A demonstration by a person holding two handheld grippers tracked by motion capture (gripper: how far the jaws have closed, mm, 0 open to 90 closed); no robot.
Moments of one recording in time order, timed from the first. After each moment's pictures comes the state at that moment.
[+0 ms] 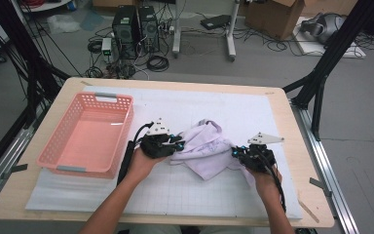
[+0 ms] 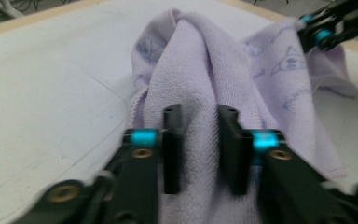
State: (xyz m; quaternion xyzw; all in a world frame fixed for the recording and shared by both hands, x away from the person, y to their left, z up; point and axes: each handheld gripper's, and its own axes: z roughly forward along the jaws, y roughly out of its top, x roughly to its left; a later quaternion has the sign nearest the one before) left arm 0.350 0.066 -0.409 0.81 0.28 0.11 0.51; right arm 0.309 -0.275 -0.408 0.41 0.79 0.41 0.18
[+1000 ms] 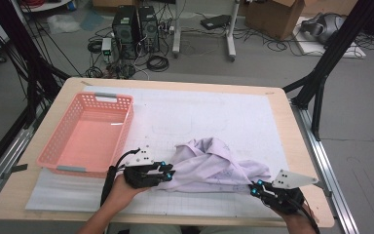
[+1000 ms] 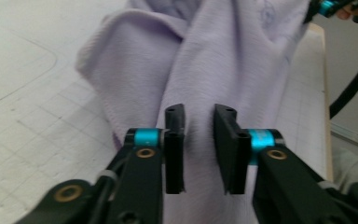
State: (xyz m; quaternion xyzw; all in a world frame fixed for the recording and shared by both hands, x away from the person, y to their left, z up) left arm 0.280 0.102 -0.420 0.81 0.23 0.07 0.53; right arm 0.206 -0.321 -0.408 0.31 0.84 0.42 0.15
